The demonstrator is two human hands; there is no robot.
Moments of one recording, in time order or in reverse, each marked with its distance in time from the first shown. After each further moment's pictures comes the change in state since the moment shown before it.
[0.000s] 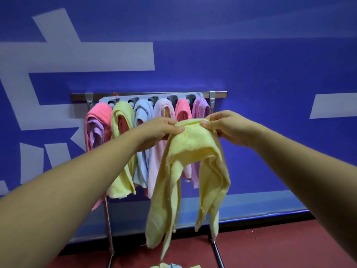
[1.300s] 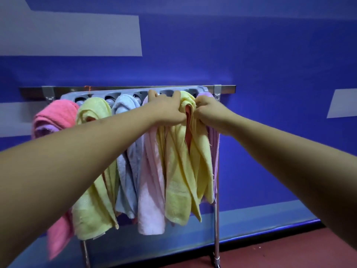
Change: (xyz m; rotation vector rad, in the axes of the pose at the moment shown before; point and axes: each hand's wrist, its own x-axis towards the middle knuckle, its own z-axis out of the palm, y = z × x) left_hand 0.171 -0.029 -0.043 1.274 0.328 0.098; right_hand 0.174 0.051 0.004 -0.371 0.328 -0.077
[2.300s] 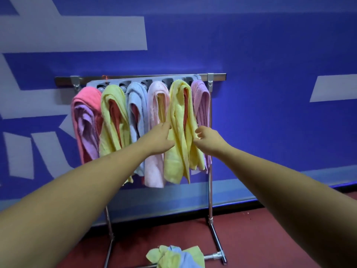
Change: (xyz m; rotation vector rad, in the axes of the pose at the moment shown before) left_hand -0.147 0.026 0.035 -0.420 -0.189 -0.111; right_hand -0.147 0.027 0.019 -0.225 -0.102 0.191
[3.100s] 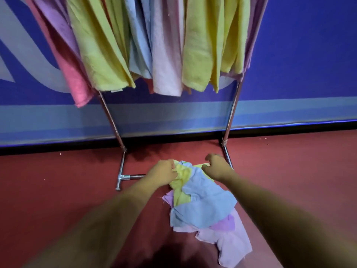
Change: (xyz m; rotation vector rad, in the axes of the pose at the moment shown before) left_hand -0.189 -0.138 0.337 -0.192 -0.511 -0.444; right_hand -0.137 0.204 0.299 -0.084 -0.485 0.314
